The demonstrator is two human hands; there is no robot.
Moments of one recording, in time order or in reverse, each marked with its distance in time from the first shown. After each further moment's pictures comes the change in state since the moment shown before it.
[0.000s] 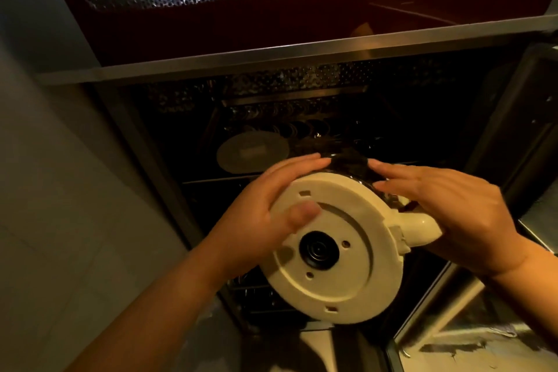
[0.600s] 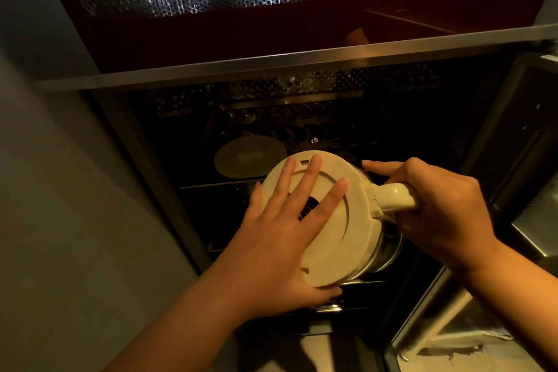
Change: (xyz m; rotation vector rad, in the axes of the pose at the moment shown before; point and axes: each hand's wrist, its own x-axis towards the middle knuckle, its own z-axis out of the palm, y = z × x) left_hand -0.014 -0.011 0.021 0.919 -0.089 0.243; right_hand 0.006 -0.003 0.011 -0.001 0.037 0.288
